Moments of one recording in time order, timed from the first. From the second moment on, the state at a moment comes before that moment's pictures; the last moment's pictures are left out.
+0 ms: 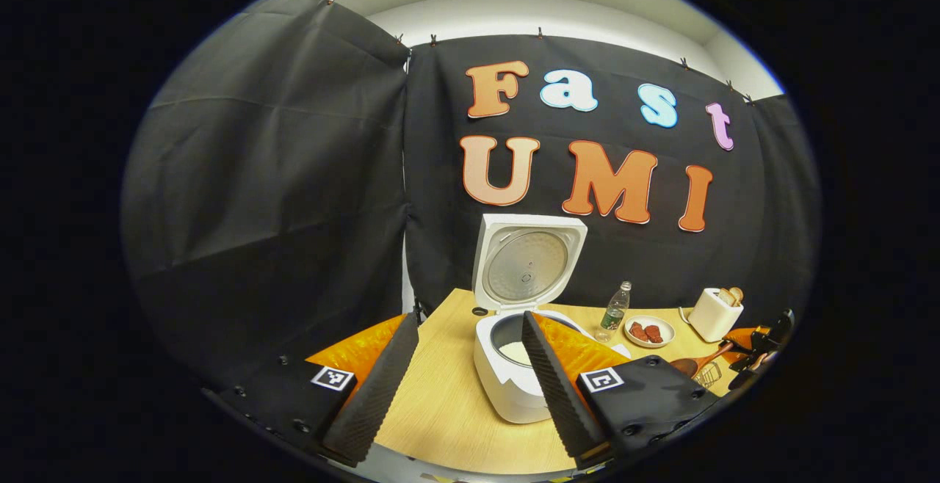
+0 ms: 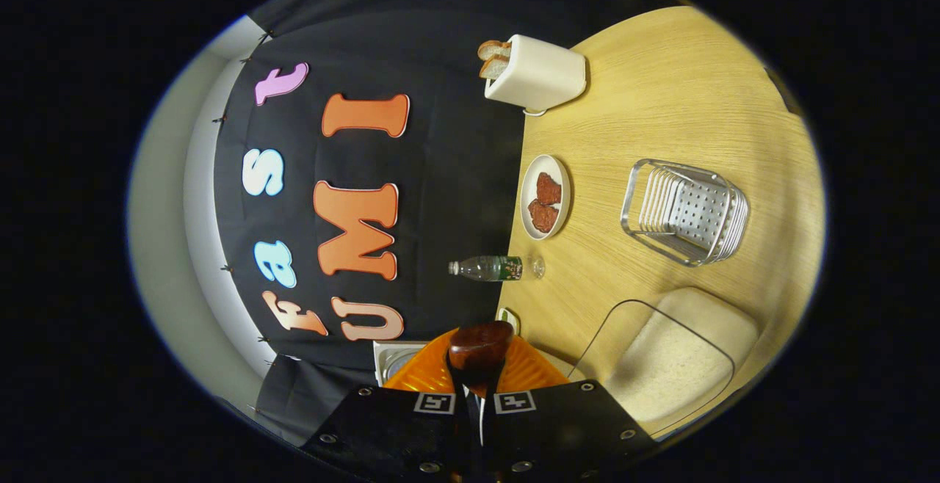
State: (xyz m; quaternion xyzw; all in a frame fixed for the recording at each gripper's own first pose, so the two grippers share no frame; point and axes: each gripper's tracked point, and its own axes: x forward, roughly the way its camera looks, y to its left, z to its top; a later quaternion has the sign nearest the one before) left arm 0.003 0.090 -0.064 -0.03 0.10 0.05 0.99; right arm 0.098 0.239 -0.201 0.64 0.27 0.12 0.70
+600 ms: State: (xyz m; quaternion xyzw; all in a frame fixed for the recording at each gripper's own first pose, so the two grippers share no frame) left arm -0.003 0.107 -0.058 -0.03 0.09 0.05 0.99; right arm 0.139 0.309 -0.105 0.64 0.24 0.18 0.70
